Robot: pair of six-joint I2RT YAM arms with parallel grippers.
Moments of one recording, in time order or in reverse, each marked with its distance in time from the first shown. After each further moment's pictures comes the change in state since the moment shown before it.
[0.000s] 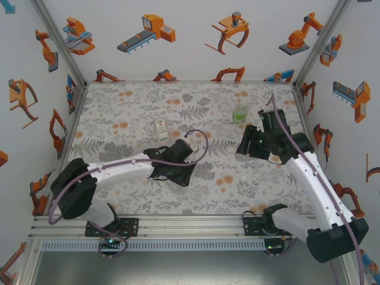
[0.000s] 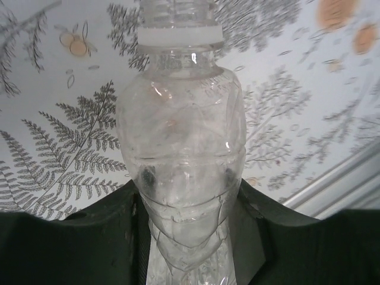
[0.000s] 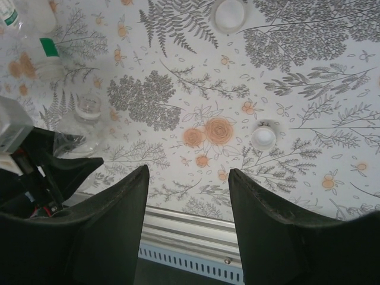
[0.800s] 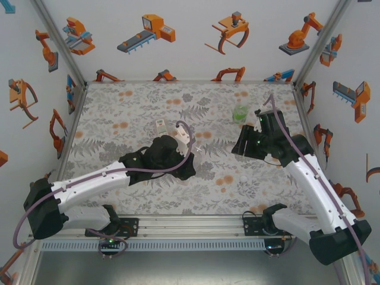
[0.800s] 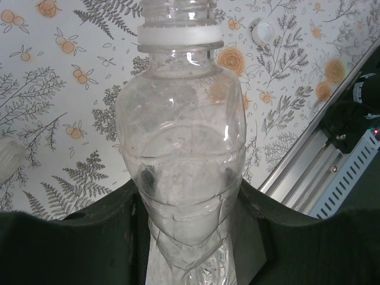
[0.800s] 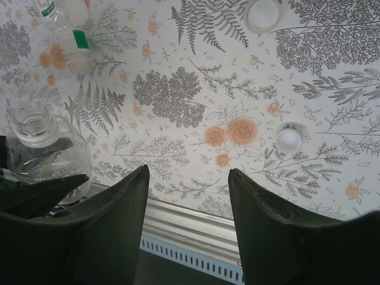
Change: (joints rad) left arm -0.006 -0.263 -0.062 0.192 0.053 0.063; right arm 0.047 -0.022 0.000 0.032 -0.031 0.038
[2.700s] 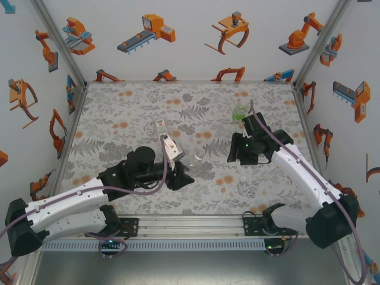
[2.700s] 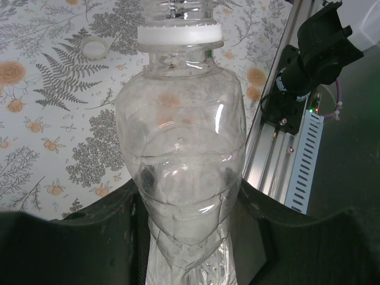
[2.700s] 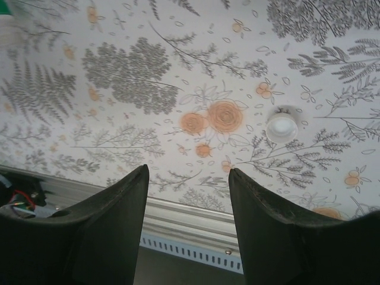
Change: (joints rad) left arm -0.047 -0.301 -0.182 0.192 0.158 0.173; right arm 0.063 0.155 -0.089 0.015 0.054 0.005
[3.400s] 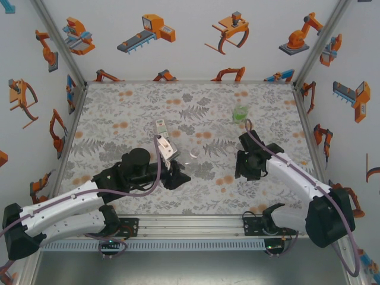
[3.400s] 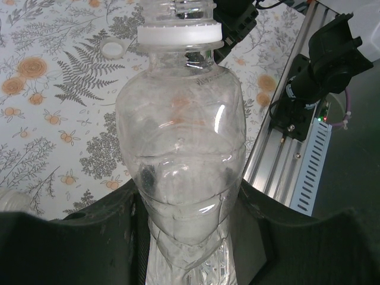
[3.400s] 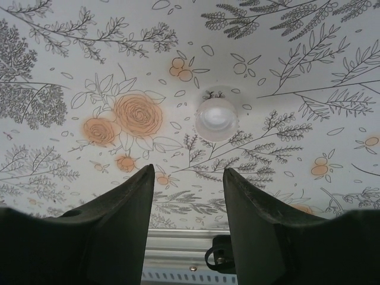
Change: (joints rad) left arm 0.000 -0.054 -0.010 -0.029 -0.059 -0.021; right arm 0.000 0.005 -0.272 0.108 0.136 0.032
